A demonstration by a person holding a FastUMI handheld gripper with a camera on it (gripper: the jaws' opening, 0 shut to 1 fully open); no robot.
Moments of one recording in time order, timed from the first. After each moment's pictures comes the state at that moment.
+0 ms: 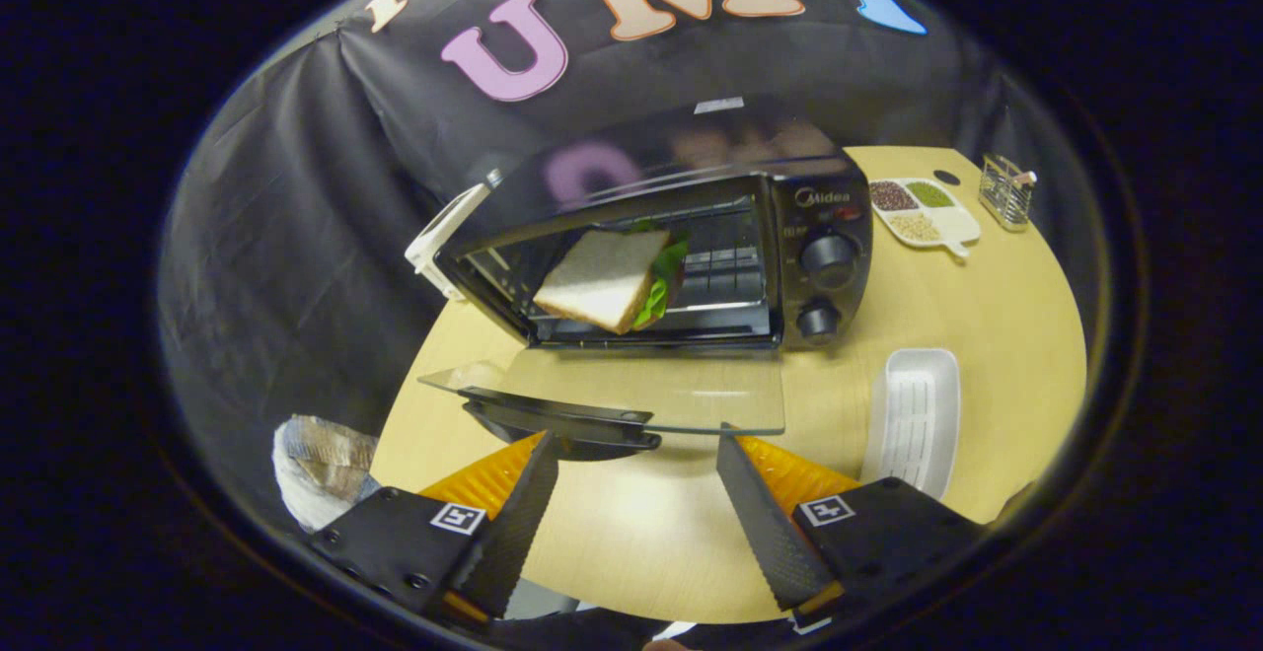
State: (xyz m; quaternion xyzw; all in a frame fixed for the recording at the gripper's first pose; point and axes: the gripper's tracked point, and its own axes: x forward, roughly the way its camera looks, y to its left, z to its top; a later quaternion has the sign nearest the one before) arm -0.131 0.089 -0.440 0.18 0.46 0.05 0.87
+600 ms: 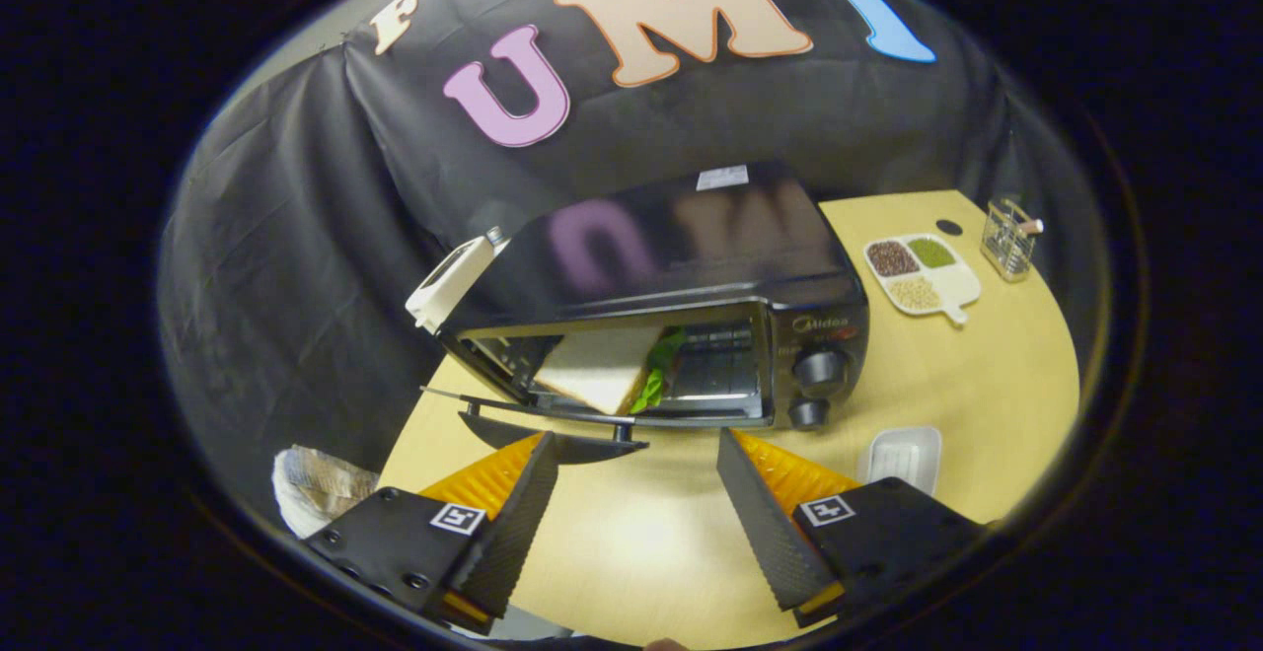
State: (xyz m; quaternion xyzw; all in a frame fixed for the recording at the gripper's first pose) arm -0.073 0.074 -0.406 0.16 0.40 0.04 0.90
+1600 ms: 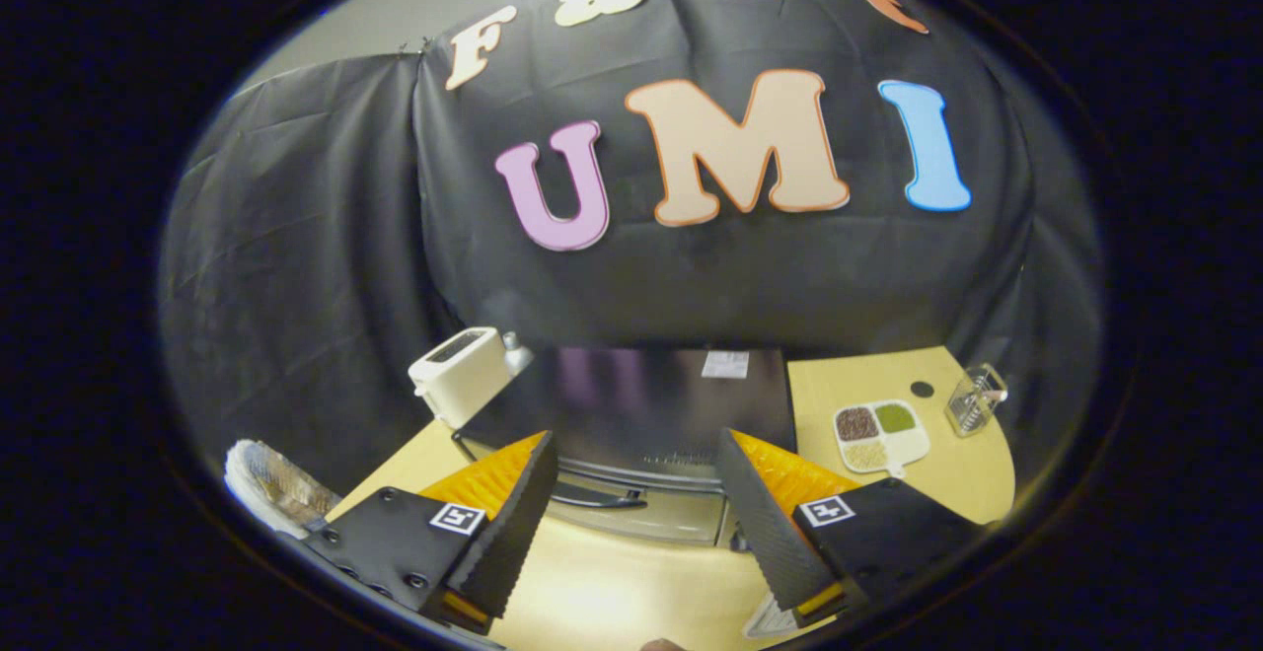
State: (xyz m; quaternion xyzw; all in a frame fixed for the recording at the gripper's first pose) arm -0.013 0.047 -0.277 0.08 0.24 0.05 0.97
